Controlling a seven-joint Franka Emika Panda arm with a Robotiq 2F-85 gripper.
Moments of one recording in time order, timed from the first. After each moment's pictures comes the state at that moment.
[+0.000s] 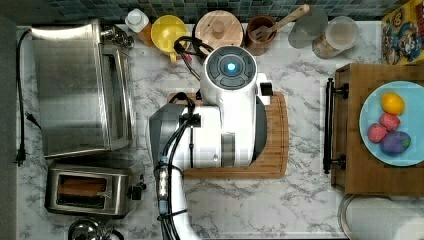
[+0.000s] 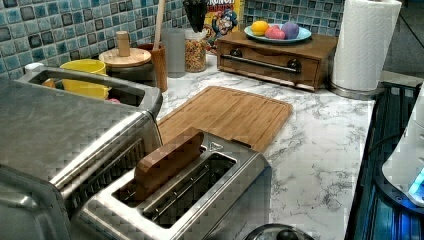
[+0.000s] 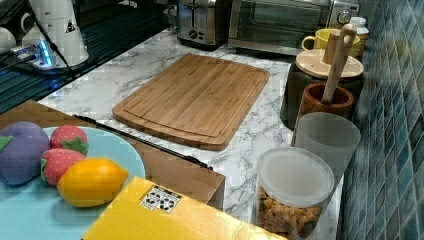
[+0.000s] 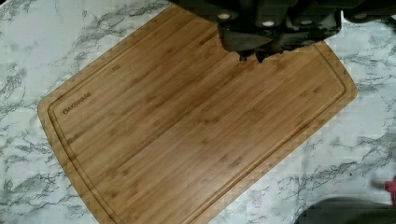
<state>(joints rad) 0.02 0.06 0.01 -1.88 0.05 0.25 -0.09</state>
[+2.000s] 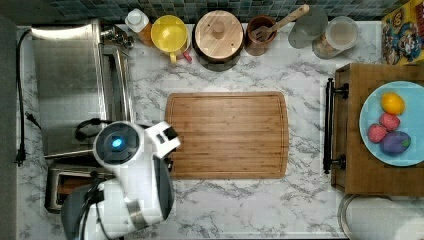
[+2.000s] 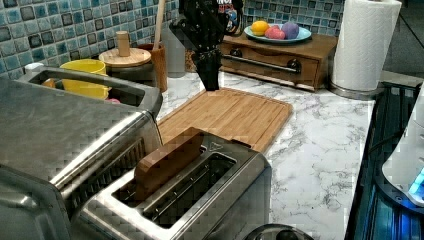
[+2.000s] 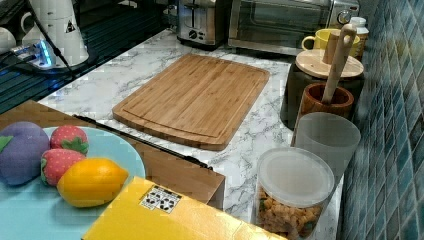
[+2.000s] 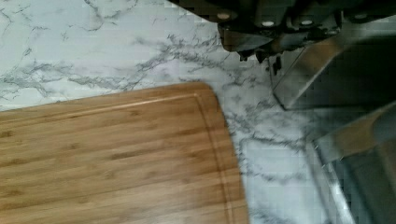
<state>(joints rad) 0.14 -0.13 0.26 -2.22 0.18 0.36 -0.29</state>
